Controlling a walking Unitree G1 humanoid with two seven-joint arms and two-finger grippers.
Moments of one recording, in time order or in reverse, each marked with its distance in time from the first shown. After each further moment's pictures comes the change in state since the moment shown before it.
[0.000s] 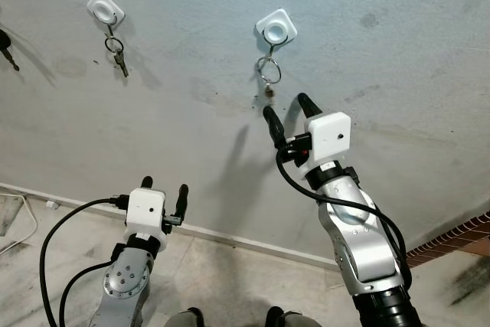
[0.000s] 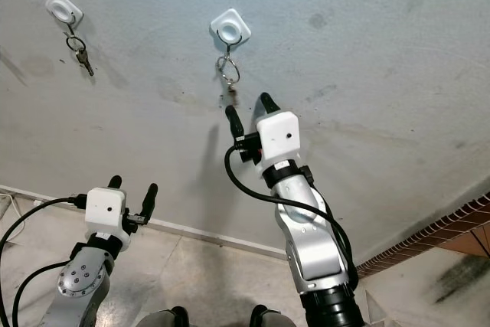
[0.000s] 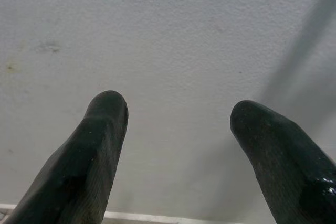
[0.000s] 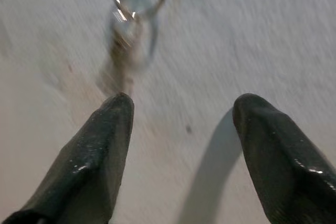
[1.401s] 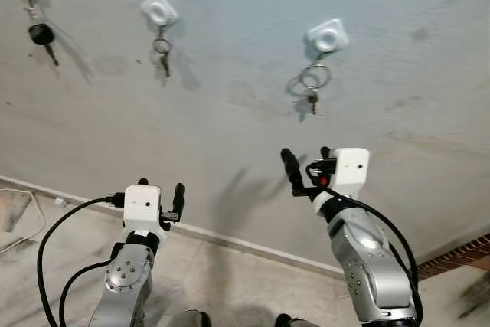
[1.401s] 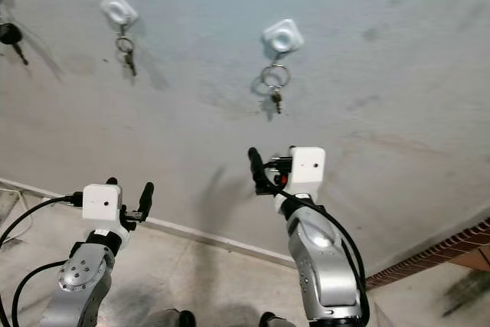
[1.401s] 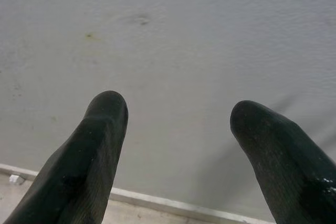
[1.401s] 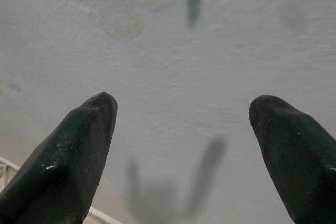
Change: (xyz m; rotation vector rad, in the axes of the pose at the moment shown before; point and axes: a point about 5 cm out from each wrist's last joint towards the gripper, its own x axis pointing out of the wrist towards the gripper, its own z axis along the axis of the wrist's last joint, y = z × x) left arm 0.002 0.001 0.002 -0.065 0.071 0.046; right arm -0.032 -0.011 -0.042 0.293 0.305 -0.126
